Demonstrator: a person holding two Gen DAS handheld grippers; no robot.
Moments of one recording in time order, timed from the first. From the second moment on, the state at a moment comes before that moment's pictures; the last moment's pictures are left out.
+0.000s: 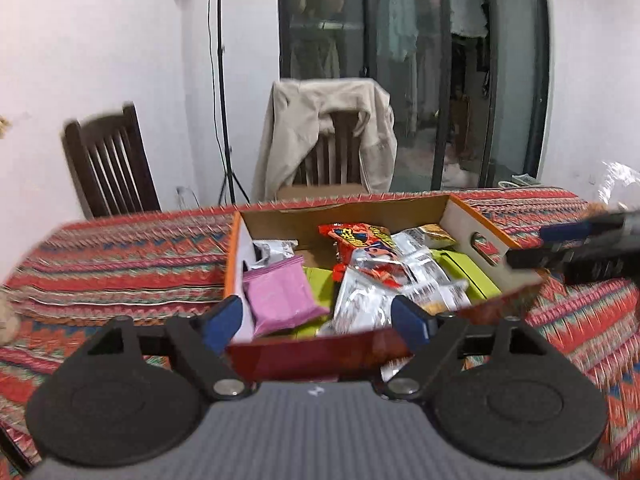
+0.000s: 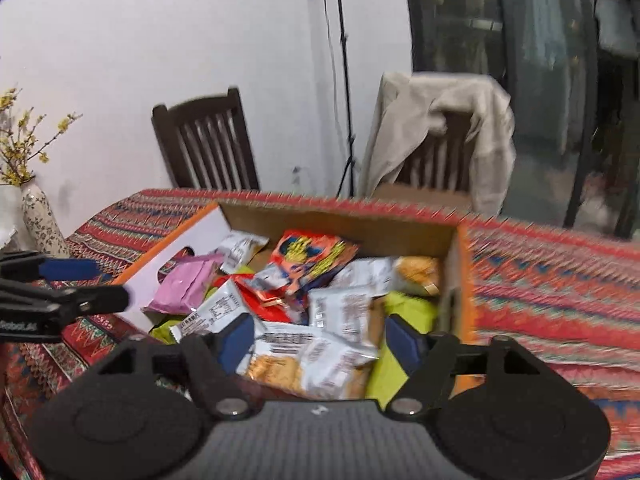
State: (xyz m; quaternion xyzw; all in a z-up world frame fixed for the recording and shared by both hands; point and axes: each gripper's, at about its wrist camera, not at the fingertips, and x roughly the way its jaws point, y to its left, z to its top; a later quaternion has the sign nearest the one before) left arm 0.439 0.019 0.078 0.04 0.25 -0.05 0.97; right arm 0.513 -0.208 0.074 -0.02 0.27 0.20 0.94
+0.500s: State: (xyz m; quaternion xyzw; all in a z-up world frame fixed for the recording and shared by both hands) left arm 0.263 0.003 0.020 -0.02 0.28 0.02 0.96; right arm 0.309 -0.268 0.031 -0.05 0.25 0.16 0.95
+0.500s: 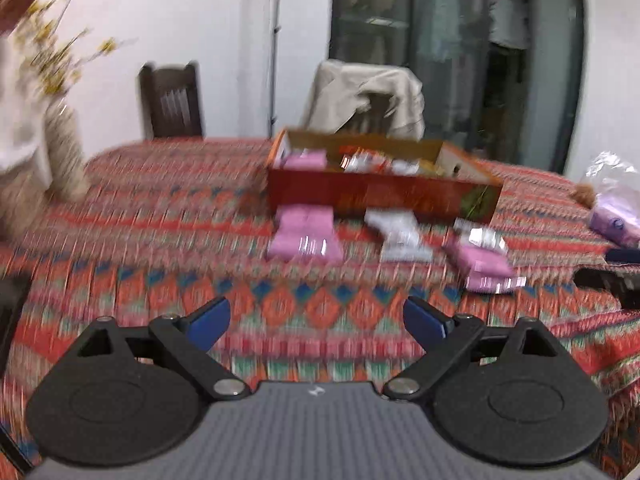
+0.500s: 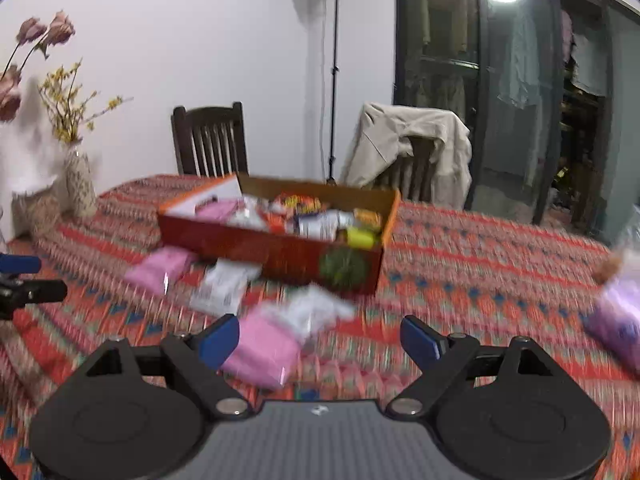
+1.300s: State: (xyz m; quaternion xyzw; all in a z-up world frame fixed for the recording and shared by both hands) left arm 0.282 0.017 0.014 -0.03 0.28 0.02 0.96; right arm 0.260 -0.240 -0.010 -0.02 0.29 0.17 0.94
